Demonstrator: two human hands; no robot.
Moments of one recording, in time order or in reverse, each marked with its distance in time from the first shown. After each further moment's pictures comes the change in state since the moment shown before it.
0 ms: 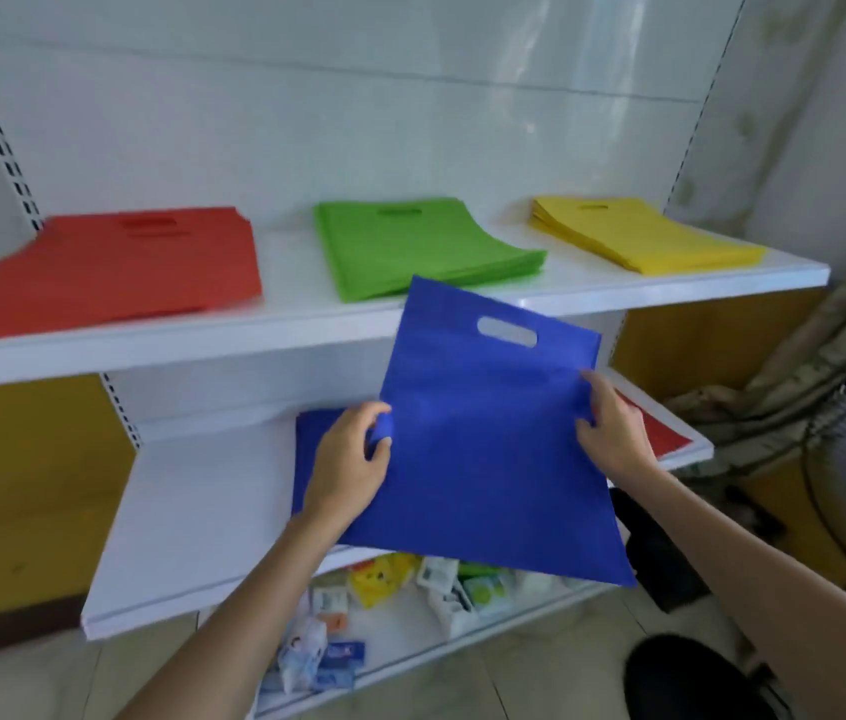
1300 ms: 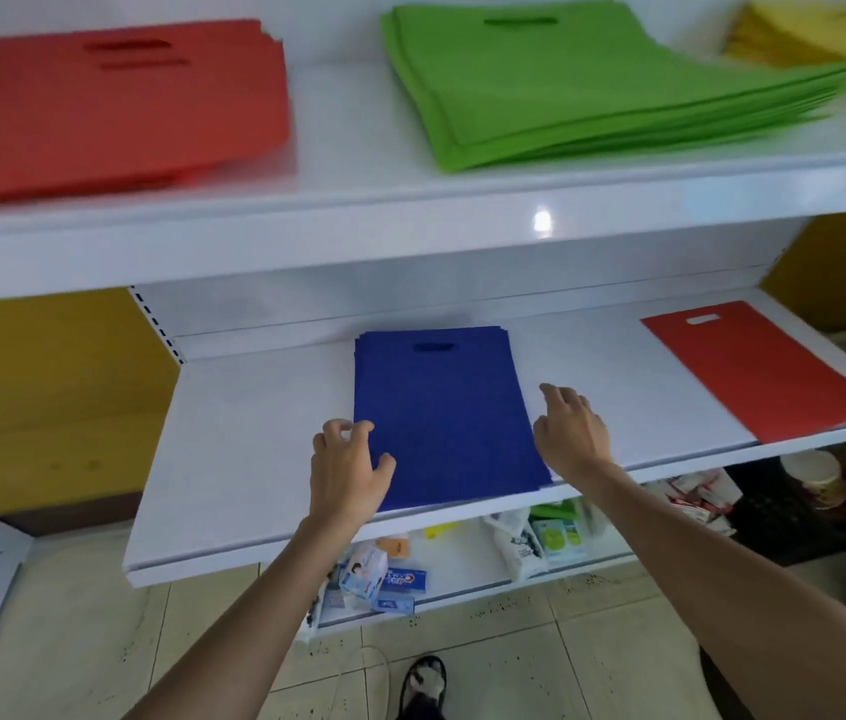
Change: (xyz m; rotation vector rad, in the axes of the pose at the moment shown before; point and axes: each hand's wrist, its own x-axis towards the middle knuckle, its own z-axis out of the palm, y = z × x) left_hand -0.002 -0.190 0.064 0.414 -0.257 -0.452; right_hand 0.066 0.022 0.258 -0.410 -0.340 -0.034
